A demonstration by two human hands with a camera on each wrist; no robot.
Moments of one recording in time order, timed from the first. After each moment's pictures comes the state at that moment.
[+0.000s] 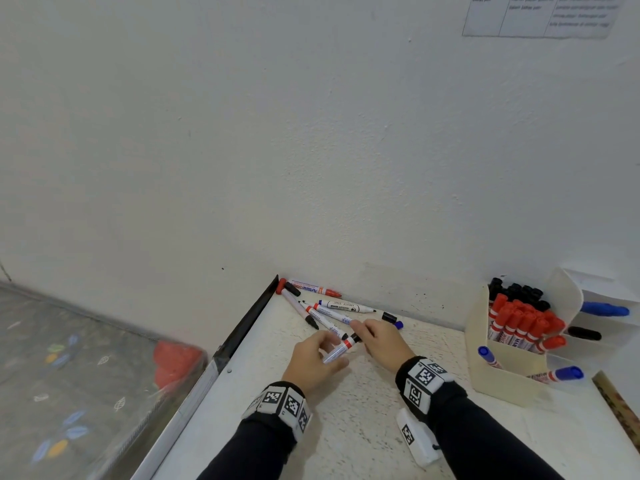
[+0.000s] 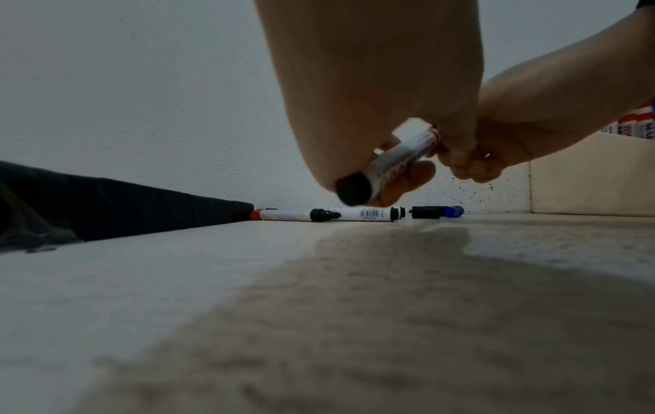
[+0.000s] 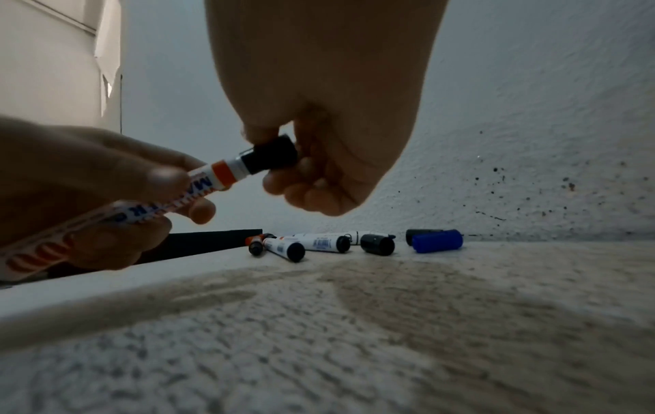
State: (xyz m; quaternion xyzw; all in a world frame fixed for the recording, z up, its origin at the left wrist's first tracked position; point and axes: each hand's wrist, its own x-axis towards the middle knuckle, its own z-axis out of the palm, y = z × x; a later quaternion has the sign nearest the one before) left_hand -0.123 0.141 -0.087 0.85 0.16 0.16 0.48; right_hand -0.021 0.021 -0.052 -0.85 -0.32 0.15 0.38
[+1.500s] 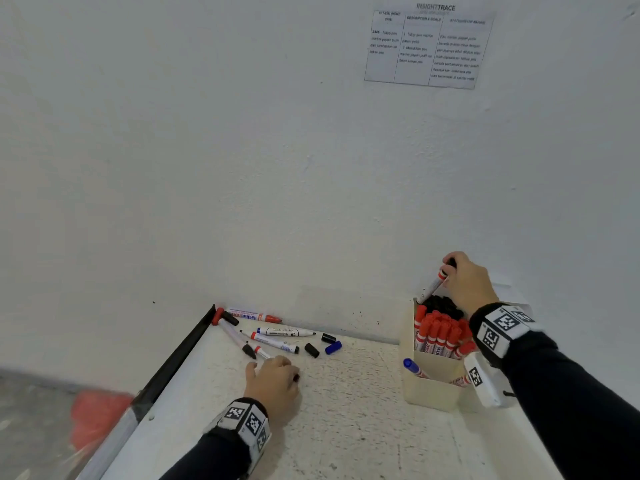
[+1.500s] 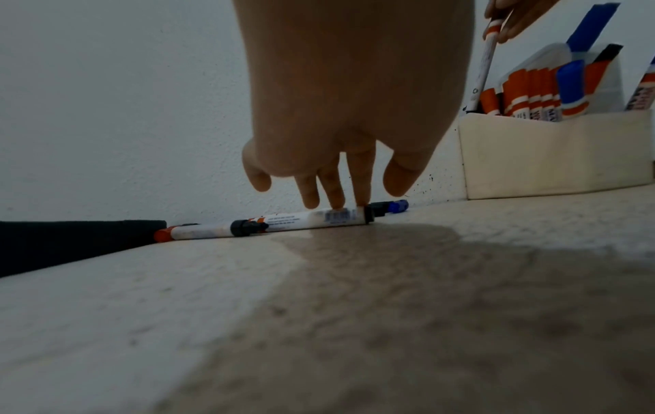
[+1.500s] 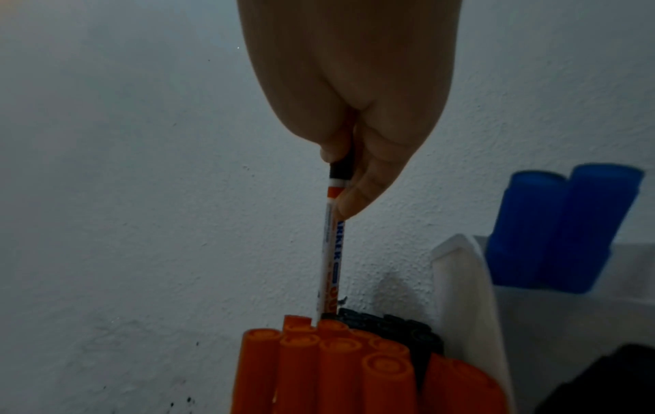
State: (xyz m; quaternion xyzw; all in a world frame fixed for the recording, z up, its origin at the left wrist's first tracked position) left_hand -0.082 0.113 -0.087 0.98 0.13 -0.02 0.15; right_hand 0.093 -0.144 0.083 -0.90 -0.11 -0.15 0.38
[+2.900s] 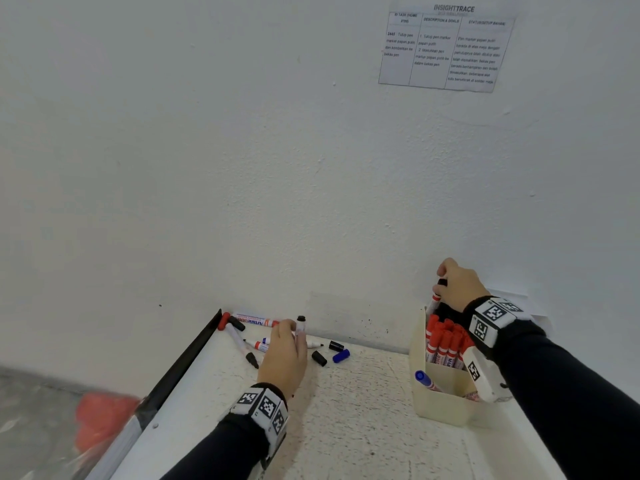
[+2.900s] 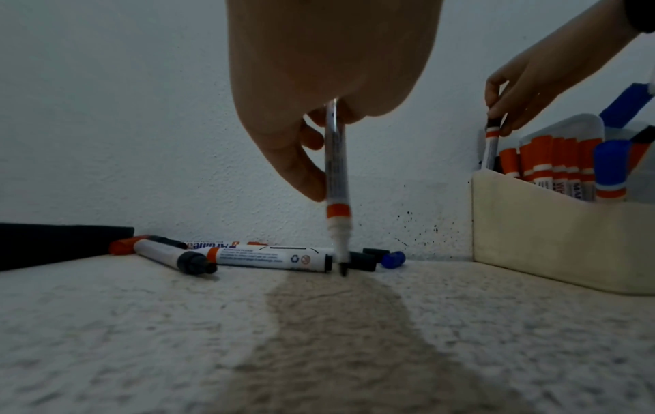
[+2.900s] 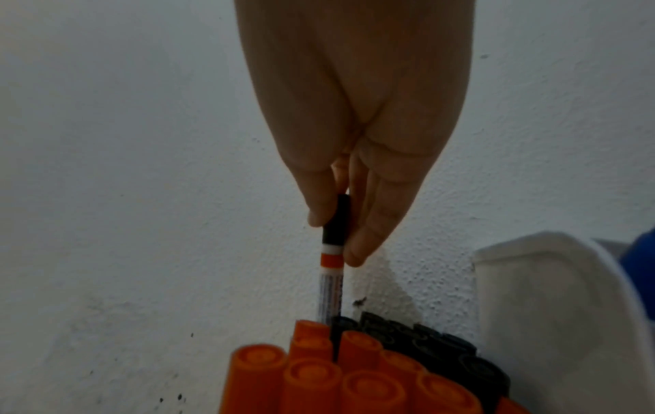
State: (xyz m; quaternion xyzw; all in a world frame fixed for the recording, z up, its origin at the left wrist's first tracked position) left_hand -0.058 0.108 -0.044 0.87 0.19 0.26 0.38; right_hand 0.105 -0.122 0.086 -0.96 -0.15 -0.08 0.23
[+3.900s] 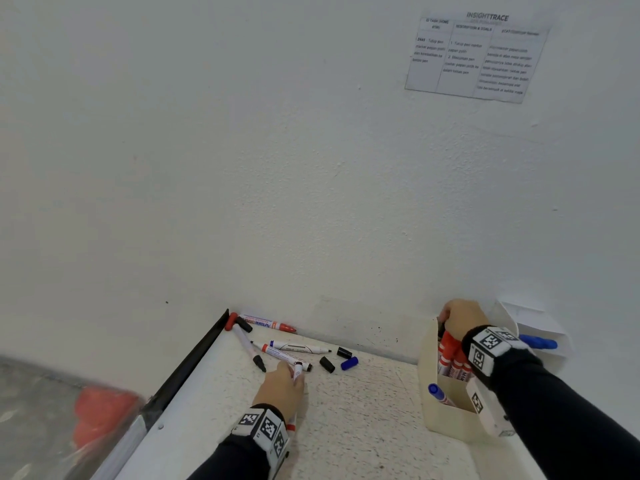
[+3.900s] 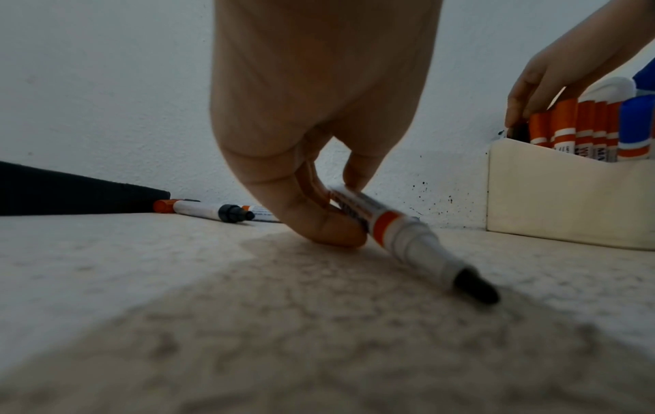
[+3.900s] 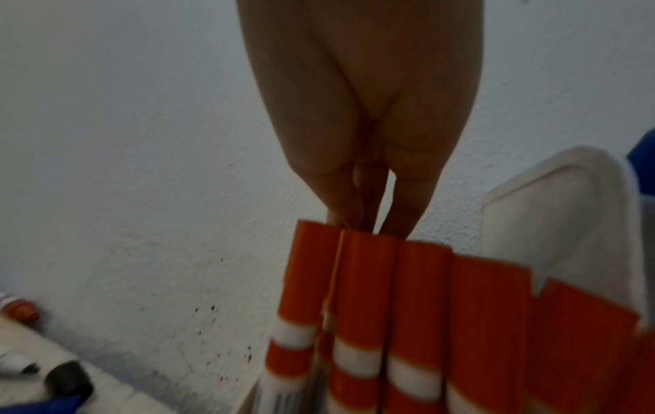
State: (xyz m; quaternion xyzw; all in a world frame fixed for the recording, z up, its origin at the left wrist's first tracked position) left_hand -0.068 0.124 -0.081 0.88 0.30 0.03 0.37; right_hand 0.104 -0.107 0.055 -0.99 -0.09 -0.02 0.10
